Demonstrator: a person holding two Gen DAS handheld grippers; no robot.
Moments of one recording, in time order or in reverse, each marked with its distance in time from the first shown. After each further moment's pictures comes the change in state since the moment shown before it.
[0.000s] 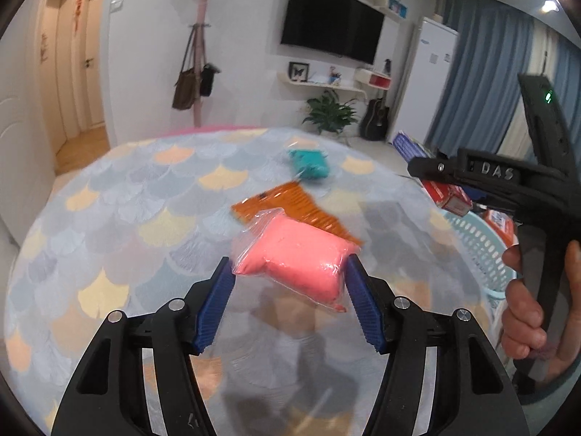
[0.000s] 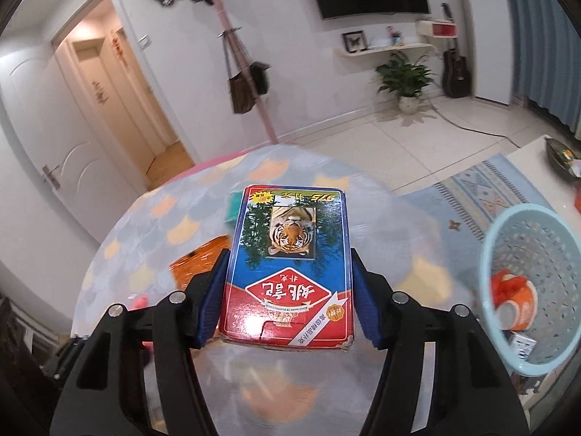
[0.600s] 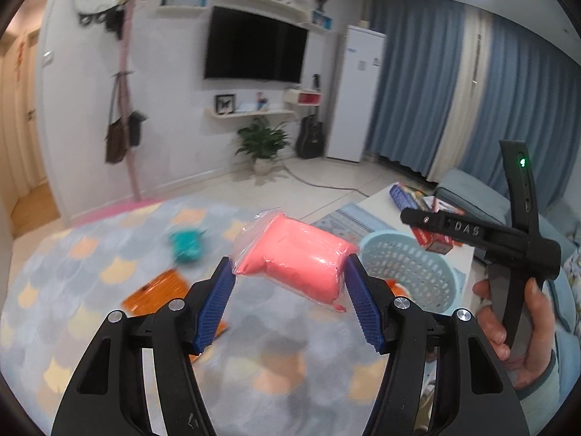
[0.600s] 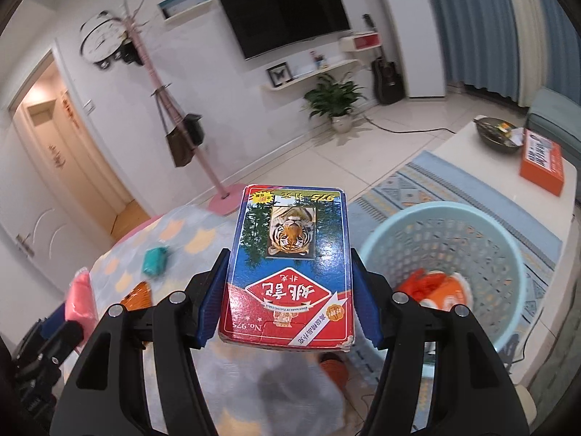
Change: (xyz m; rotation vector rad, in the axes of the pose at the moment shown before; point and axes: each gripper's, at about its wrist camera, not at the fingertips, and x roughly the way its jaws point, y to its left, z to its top) left arm 0.001 -0.105 0.055 0.189 -0.090 -0.197; right arm -0.082 -0.129 0.004 0.196 -0.135 -0.140
